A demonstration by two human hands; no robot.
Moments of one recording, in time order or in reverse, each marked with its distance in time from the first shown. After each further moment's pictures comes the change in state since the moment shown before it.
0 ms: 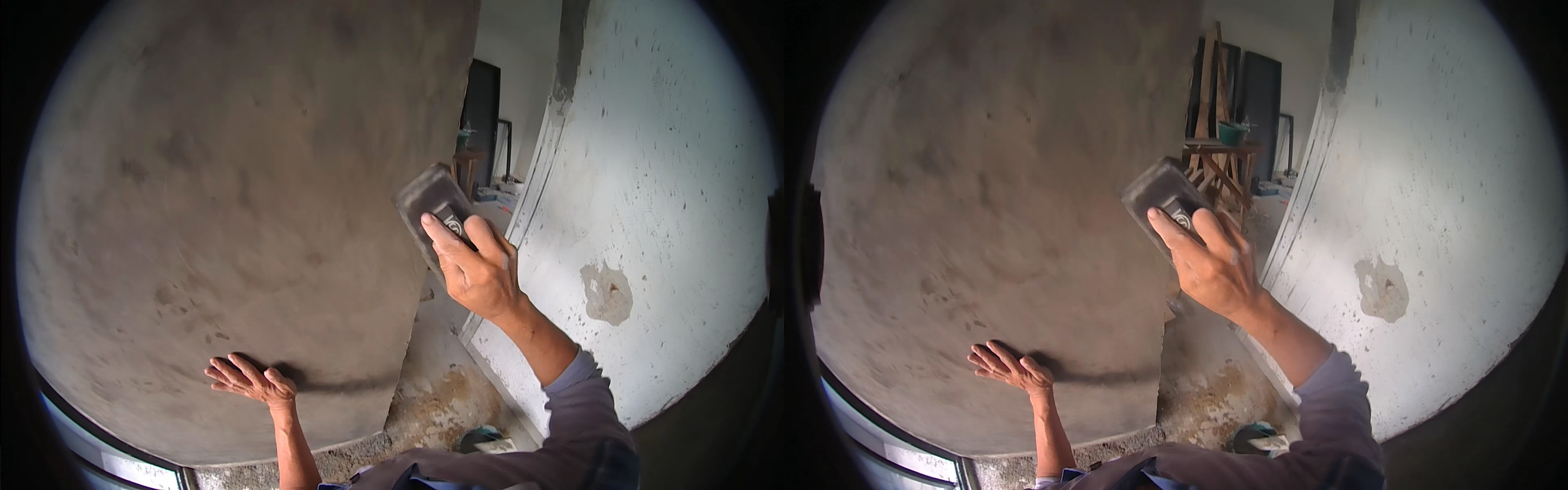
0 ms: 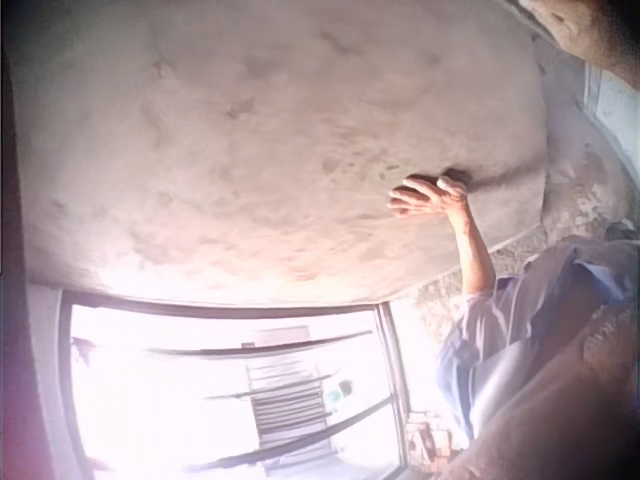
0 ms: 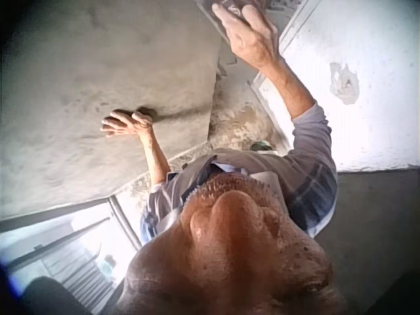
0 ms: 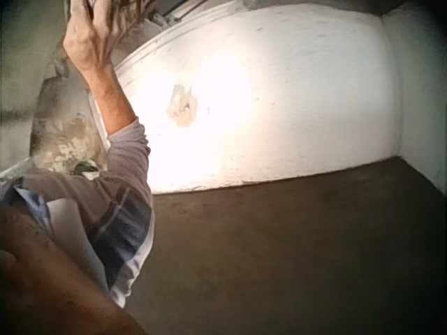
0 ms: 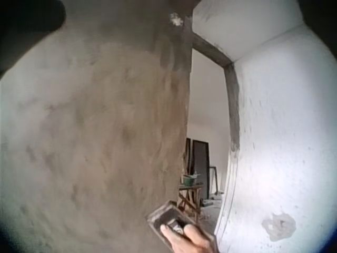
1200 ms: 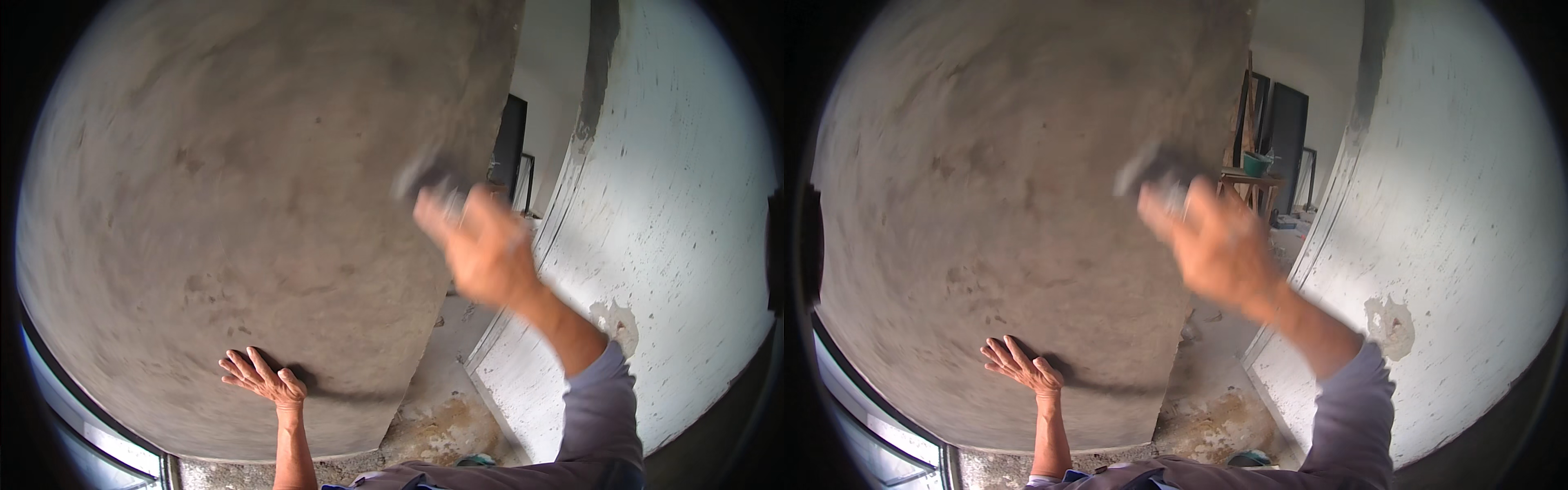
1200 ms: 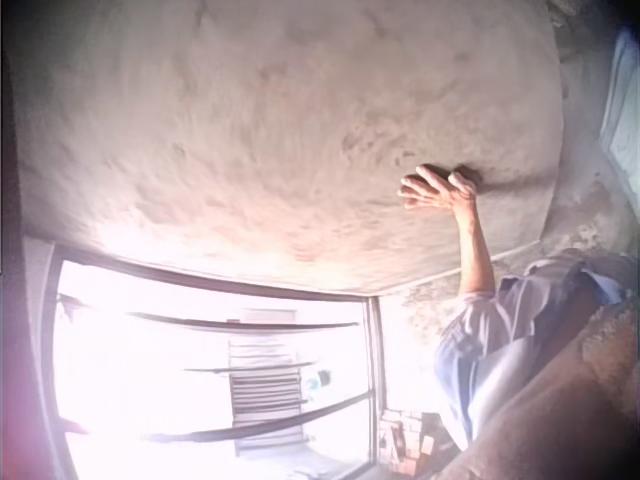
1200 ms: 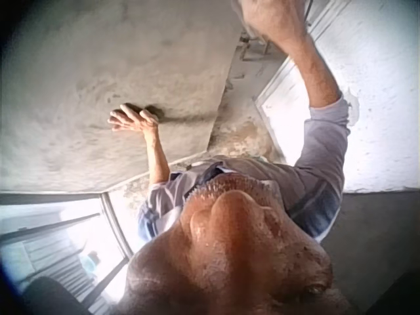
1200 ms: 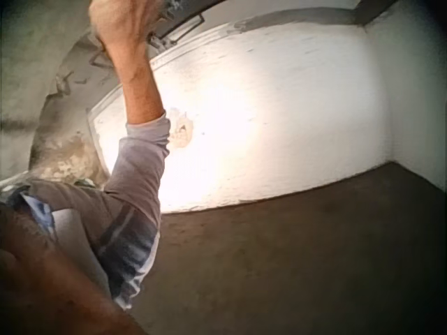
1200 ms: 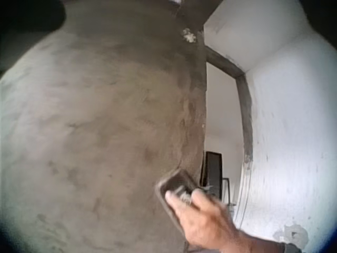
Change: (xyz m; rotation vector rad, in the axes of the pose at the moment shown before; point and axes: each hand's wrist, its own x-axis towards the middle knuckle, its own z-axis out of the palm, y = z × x) left_hand 0.001 -0.008 -0.003 -0.015 0.016 -0.037; right_hand 0.065 -0.011 -0.003 -0.021 -0.228 -0.120
